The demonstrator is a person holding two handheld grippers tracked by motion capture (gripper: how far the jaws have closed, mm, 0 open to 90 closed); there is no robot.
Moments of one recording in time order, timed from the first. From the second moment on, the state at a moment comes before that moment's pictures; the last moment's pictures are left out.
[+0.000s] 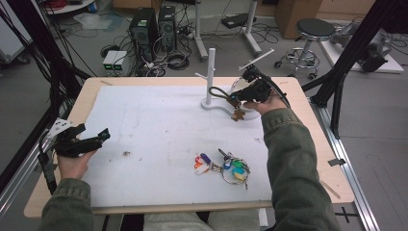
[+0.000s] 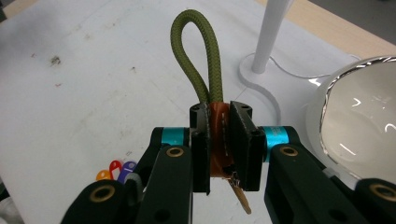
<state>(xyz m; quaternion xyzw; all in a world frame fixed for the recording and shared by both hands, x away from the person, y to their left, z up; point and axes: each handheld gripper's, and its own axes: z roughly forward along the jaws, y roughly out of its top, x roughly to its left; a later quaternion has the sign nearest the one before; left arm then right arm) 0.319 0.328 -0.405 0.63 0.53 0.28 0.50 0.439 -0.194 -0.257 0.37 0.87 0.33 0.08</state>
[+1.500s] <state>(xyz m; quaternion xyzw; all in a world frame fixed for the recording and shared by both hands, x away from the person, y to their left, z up) 0.323 0.329 -0.408 0.62 0.53 0.28 0.50 0.508 -0.180 -0.240 0.43 0.85 0.30 0.09</state>
